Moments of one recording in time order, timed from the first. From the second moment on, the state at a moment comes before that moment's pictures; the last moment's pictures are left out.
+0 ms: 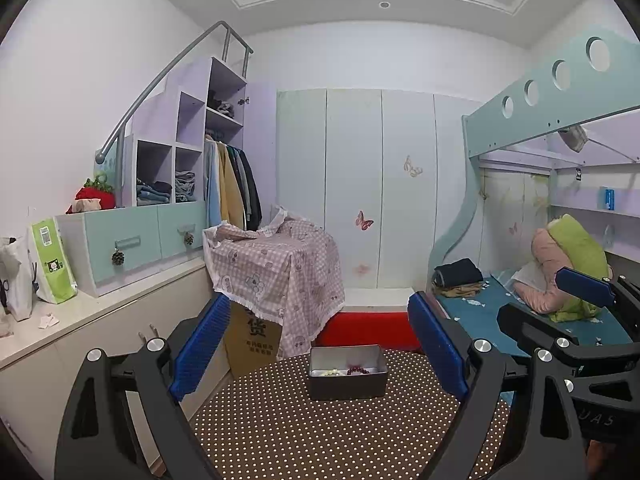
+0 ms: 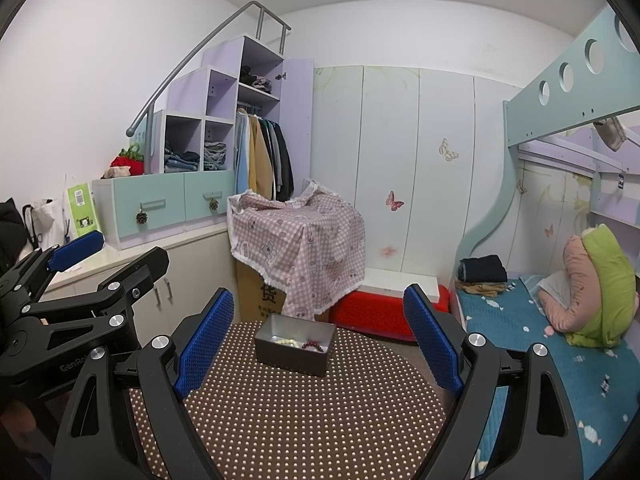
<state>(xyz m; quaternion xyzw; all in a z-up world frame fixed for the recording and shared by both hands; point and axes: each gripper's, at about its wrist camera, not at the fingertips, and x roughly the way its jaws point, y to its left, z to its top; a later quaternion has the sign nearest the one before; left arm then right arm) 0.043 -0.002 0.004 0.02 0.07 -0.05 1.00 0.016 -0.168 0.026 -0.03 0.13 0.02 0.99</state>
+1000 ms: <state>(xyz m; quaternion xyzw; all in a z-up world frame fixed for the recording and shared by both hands) 0.043 0.001 0.004 0.02 0.07 -0.05 1.00 0.018 -0.169 0.022 -0.02 0.13 0.02 0.99</state>
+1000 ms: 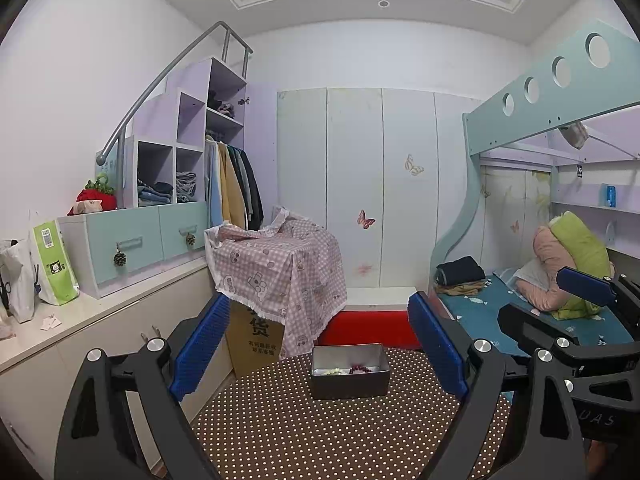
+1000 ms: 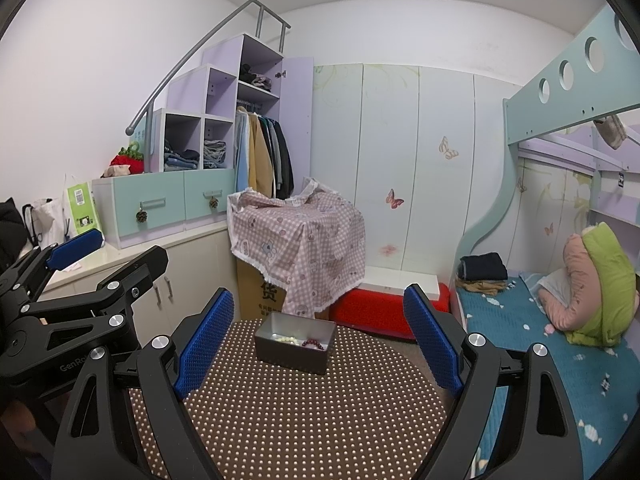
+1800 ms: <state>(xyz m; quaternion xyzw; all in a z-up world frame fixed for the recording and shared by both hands) 0.044 0.010 0.005 0.02 0.06 -0.05 1.00 0.018 -0.168 0.021 -0.02 0.13 0.02 0.99</state>
